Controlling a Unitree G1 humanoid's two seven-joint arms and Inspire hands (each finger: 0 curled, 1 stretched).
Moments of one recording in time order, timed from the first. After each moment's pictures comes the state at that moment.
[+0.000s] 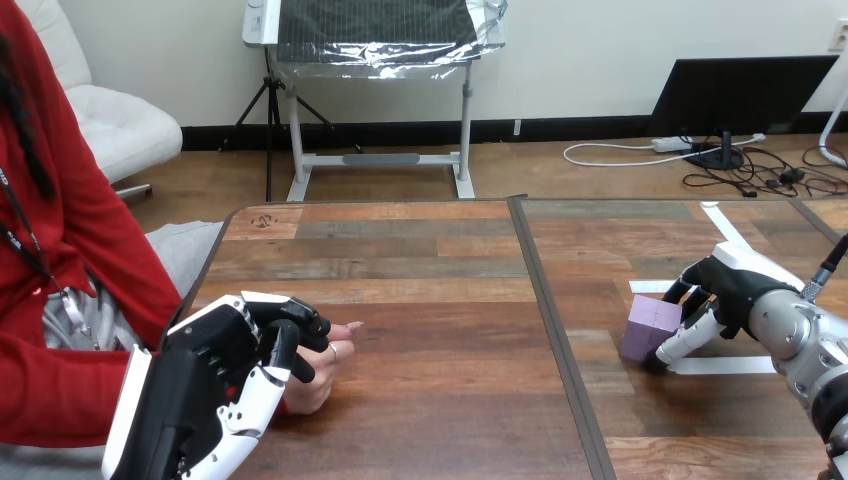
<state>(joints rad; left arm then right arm) 0.49 0.13 0.00 -0.21 -0.15 -0.59 -0.19 -0.82 -0.51 0.34 1.34 -0.52 -0.07 0.10</state>
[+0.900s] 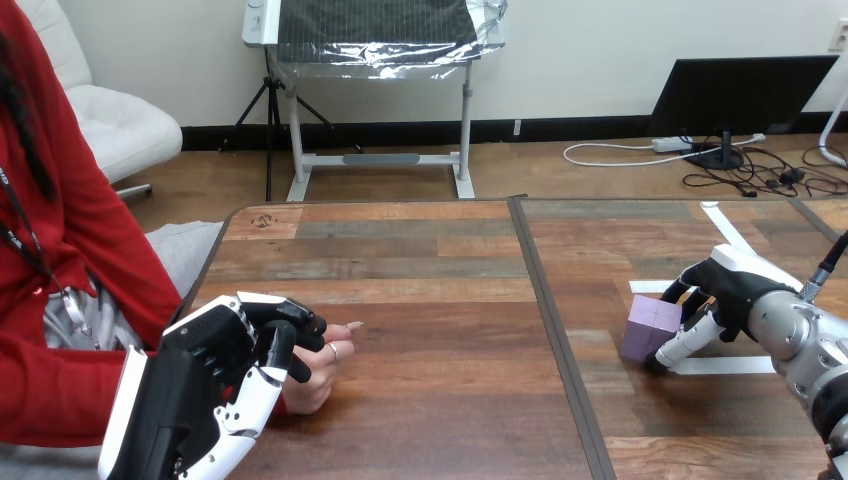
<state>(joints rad) 0.49 0.13 0.01 -0.21 -0.15 -0.59 -0.19 -0.82 -0.51 0.35 1.34 -0.53 -0.07 0.11</state>
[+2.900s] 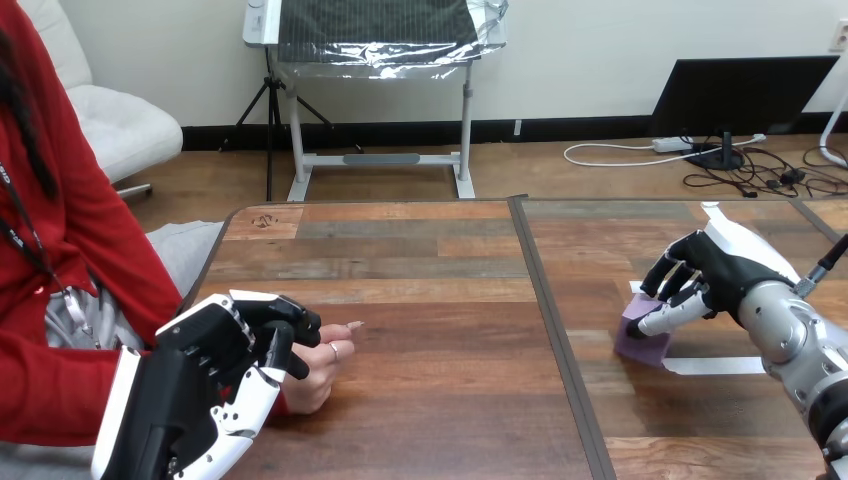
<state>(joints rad) 0.51 0.13 0.01 -0.24 -0.19 -0.56 -0.20 -0.80 -0.50 0.31 1.34 -0.48 -0.19 -0.02</state>
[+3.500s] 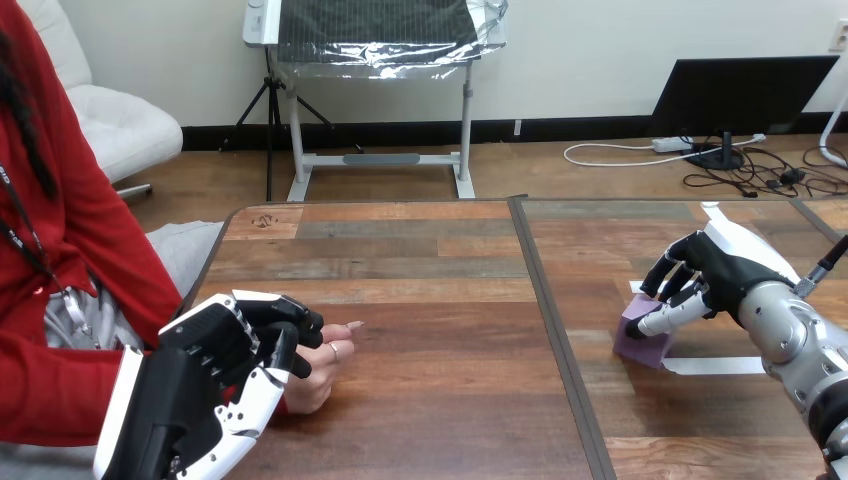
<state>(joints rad) 0.51 0.13 0.01 -0.25 -0.19 -0.54 -0.20 -0.80 -0.50 0.31 1.34 -0.48 -0.19 -0.02</state>
